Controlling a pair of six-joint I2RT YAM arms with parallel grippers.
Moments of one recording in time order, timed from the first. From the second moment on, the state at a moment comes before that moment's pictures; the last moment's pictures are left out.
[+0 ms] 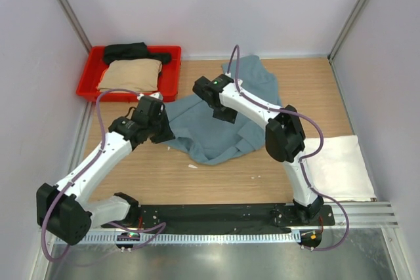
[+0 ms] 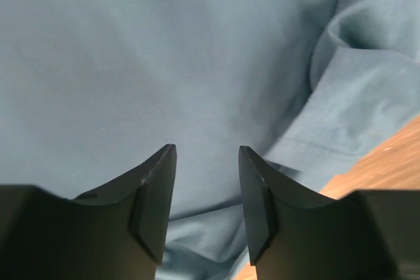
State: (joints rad) left arm -0.46 1.17 0.97 -0.72 0.01 -0.65; right arm 0.75 2.20 2.02 -1.30 0.53 1.12
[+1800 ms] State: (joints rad) left arm -0.40 1.17 0.94 -0.67 0.16 -0.55; right arm 0.75 2.19 1.67 -1.34 0.60 1.22
